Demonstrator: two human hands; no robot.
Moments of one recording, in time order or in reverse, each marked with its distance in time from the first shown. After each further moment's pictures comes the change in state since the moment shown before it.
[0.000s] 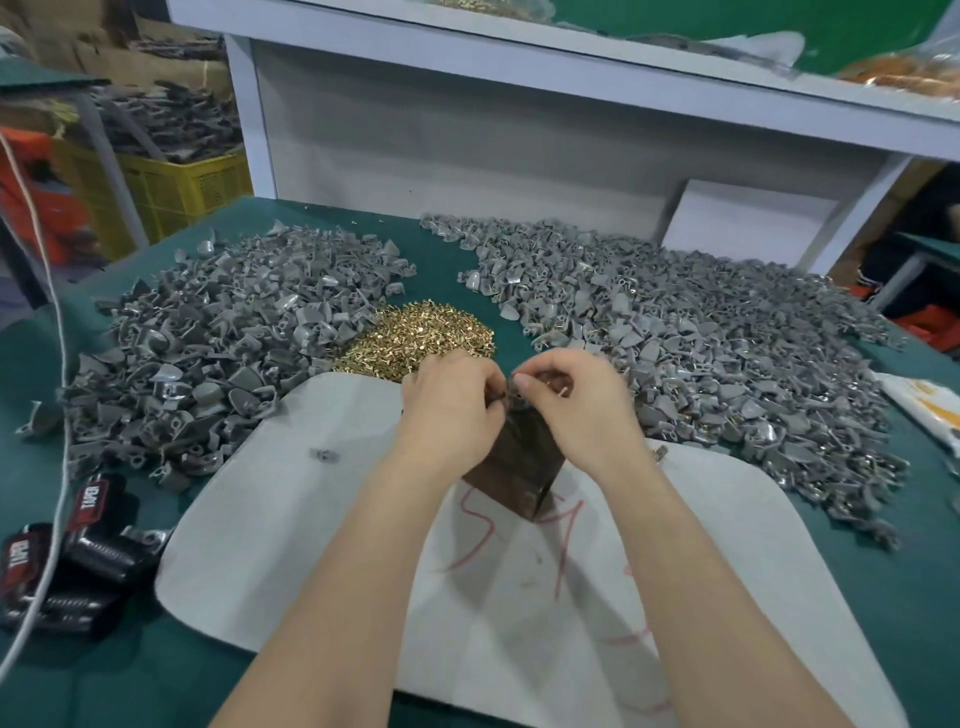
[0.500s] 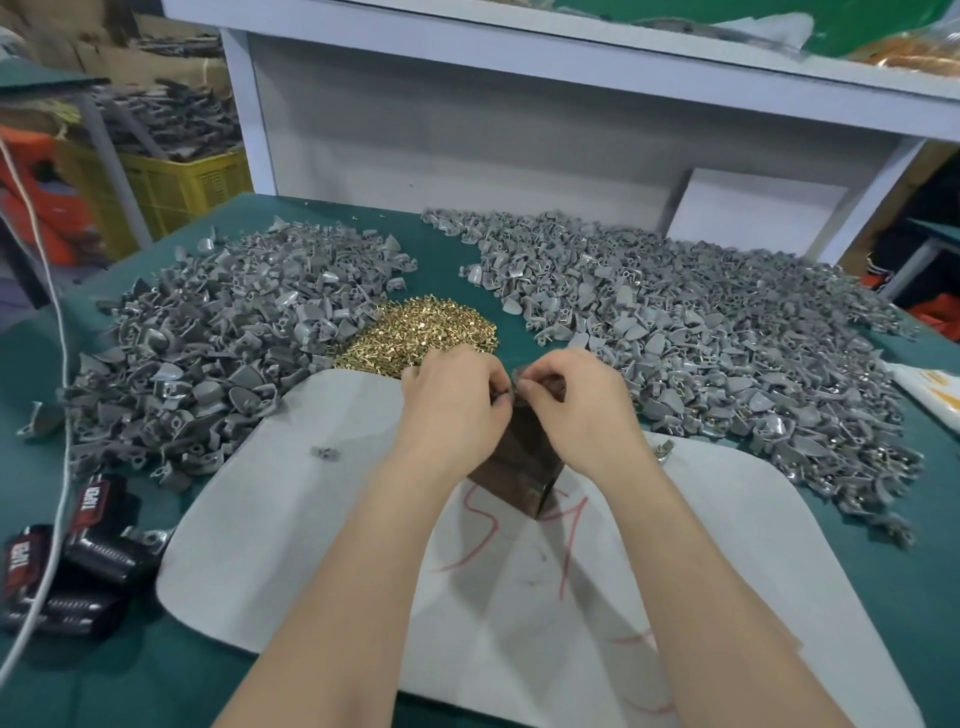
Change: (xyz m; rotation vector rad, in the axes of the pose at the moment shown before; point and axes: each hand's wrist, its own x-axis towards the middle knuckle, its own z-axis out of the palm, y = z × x) left_hand 0.001 0.001 0.002 0.011 0.036 0.006; right_hand -0.001 0.001 0.003 -0.208 -0.005 -0.050
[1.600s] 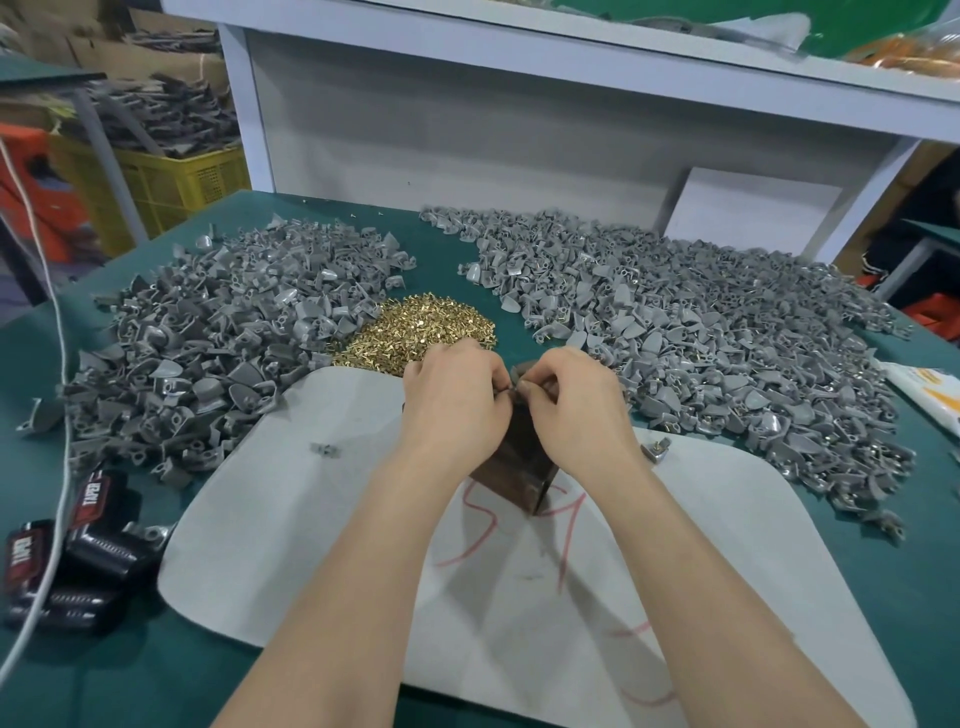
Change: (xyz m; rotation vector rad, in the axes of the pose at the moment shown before) left_hand -0.002 0.003 -0.001 0.019 0.009 0.011; right_hand -0.005 -0.004 0.005 -0.067 0.072 -0.004
